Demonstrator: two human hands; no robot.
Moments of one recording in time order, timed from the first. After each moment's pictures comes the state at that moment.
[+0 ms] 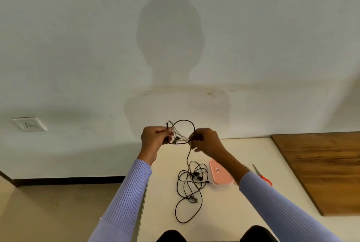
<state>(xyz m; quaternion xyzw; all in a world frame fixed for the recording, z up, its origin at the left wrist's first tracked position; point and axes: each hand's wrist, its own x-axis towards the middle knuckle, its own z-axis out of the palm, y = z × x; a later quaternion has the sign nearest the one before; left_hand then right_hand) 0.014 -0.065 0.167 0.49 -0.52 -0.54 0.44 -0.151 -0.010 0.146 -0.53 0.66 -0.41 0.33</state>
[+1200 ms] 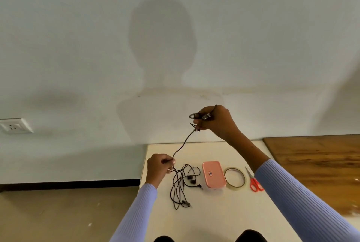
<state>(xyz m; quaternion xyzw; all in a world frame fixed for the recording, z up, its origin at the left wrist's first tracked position) 0.006 -0.049 0.074 0.52 -0.64 -0.47 0.32 -0.189 -0.004 0.216 -0.54 0.62 -0.50 0.26</state>
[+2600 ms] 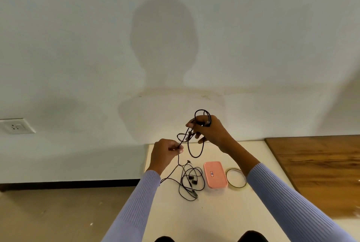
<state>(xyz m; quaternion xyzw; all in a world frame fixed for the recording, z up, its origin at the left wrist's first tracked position) -0.012 -0.068 0.108 0.46 -0.75 -0.36 0.31 -0.174 -0.004 0.195 -0.52 0.62 -0.47 0.35</state>
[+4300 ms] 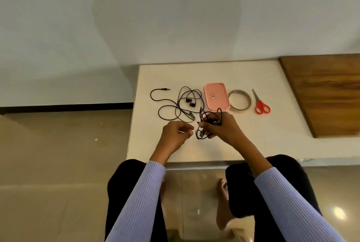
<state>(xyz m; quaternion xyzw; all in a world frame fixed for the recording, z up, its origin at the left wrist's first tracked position) -0.002 0.043 -0.002 0.53 -0.64 -0.54 0.14 -0.168 0.092 0.008 -0.43 0.69 -0.36 0.44</state>
